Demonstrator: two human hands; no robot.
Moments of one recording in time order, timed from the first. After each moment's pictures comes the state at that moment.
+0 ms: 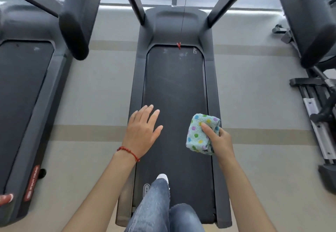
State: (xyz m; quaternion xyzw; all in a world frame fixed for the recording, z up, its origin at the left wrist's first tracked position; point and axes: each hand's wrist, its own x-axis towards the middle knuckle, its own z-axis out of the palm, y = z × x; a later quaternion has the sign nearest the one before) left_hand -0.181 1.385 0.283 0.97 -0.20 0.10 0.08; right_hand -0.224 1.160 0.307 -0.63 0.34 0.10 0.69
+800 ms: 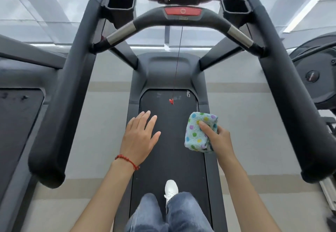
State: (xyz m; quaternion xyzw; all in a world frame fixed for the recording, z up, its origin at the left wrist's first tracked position) left_hand 0.136 1.330 0.366 0.97 -0.20 0.13 0.08; right_hand 0.104 1.107 0.407 -0.64 0.30 0.07 0.70
